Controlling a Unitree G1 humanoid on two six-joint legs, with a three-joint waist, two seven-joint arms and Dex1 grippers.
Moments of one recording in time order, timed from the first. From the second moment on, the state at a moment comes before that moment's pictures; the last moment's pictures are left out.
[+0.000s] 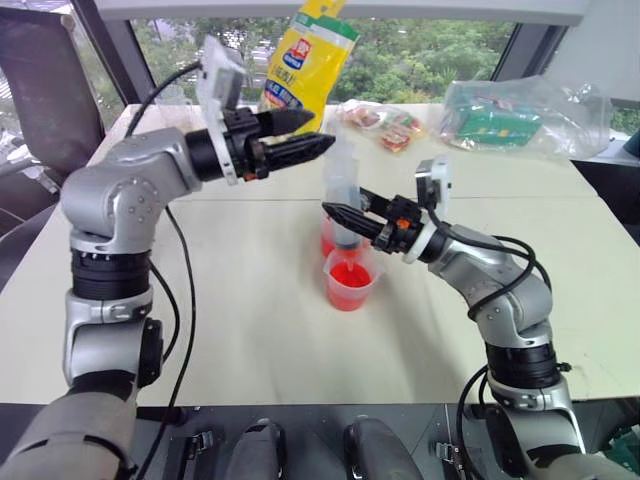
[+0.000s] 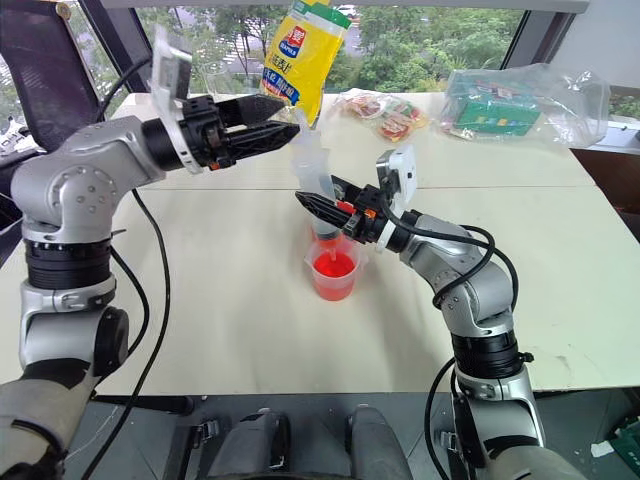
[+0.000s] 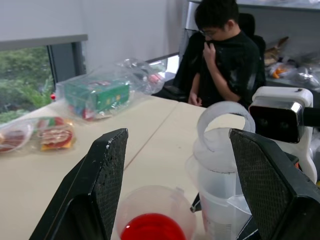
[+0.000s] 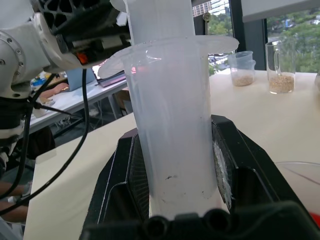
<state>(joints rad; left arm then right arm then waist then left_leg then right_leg) -0.99 0.51 0.08 0.00 -0.66 0.82 -0.88 -0.56 -0.35 0.00 -0.27 0.59 0.59 0.69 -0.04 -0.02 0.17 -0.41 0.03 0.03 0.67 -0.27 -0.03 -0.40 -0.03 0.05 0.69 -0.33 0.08</state>
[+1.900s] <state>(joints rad) -0.96 0.49 0.06 -0.02 -0.66 0.84 -0.94 -0.60 -0.40 -0.01 -0.31 0.67 0.74 0.64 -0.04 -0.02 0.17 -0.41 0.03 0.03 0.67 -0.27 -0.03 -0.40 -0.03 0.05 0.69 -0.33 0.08</state>
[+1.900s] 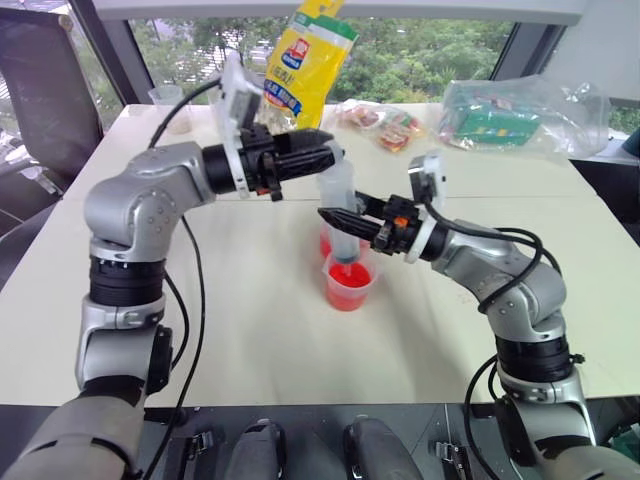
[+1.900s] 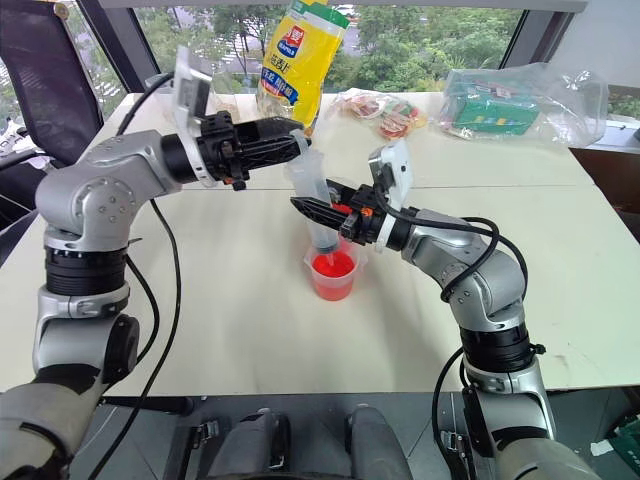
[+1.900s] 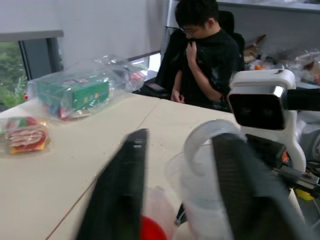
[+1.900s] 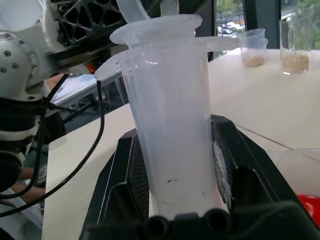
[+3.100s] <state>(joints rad) -0.69 0.67 0.13 -0.24 -0.75 0.88 -0.90 -0.97 -0.72 0.18 0.33 0.42 1.27 0.40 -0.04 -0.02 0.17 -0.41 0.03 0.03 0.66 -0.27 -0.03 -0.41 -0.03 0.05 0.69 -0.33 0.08</state>
